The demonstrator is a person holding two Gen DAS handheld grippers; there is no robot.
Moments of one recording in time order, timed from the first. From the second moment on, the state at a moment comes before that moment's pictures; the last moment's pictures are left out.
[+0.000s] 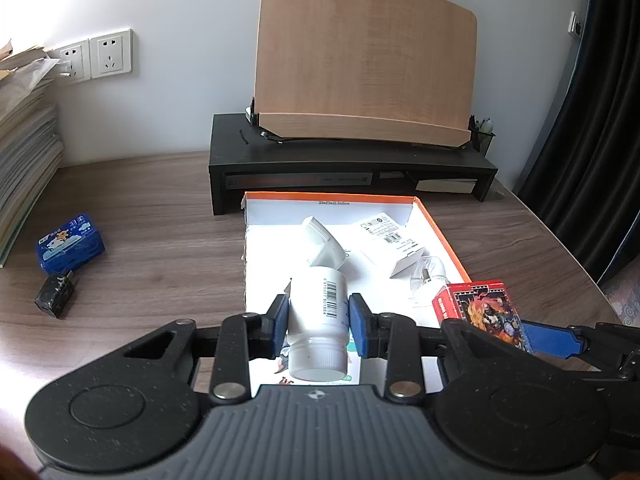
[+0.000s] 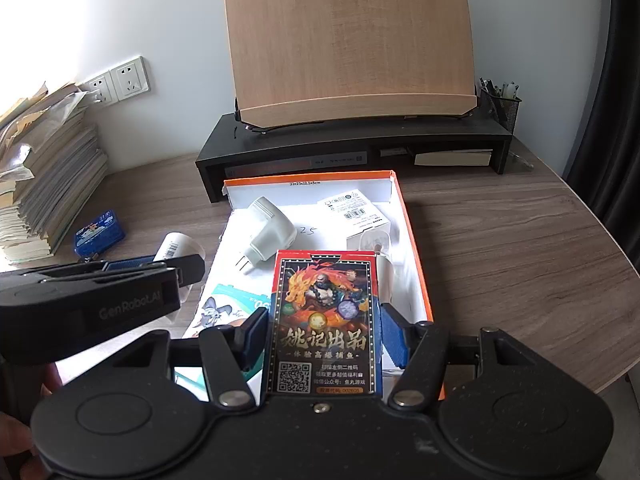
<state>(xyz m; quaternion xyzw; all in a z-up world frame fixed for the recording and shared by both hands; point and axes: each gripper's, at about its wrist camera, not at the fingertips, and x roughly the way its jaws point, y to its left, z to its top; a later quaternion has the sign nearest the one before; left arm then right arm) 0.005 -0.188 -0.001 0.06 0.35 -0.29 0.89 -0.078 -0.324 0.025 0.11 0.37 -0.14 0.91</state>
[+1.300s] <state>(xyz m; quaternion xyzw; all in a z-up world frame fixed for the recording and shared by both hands) 0.016 -0.193 -0.001 0.06 0.35 -0.29 0.89 -0.064 -0.329 0.023 0.11 0.37 -0.14 0.91</state>
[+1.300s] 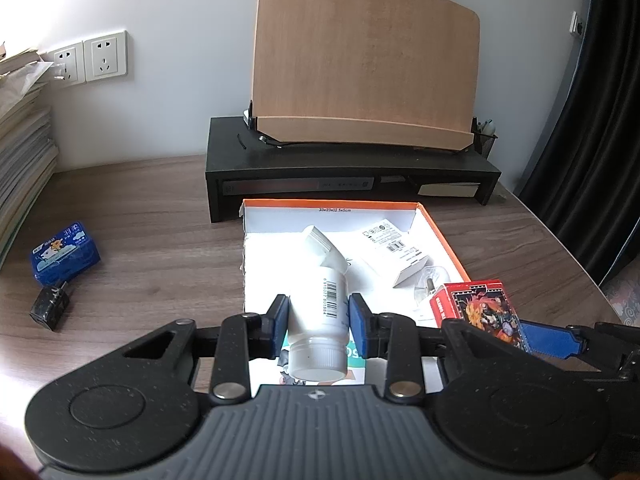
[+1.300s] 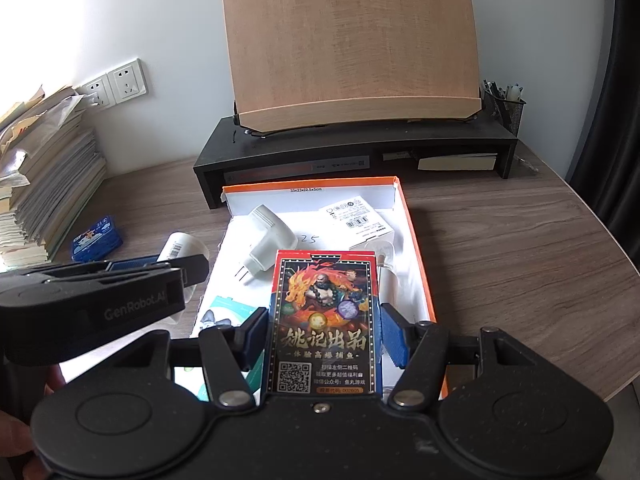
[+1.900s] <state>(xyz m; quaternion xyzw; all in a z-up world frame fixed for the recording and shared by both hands) 0.031 -0.214 -0.011 0.06 0.36 -0.31 0.88 -0.044 -0.359 0.024 0.11 0.36 -0.16 0.91</state>
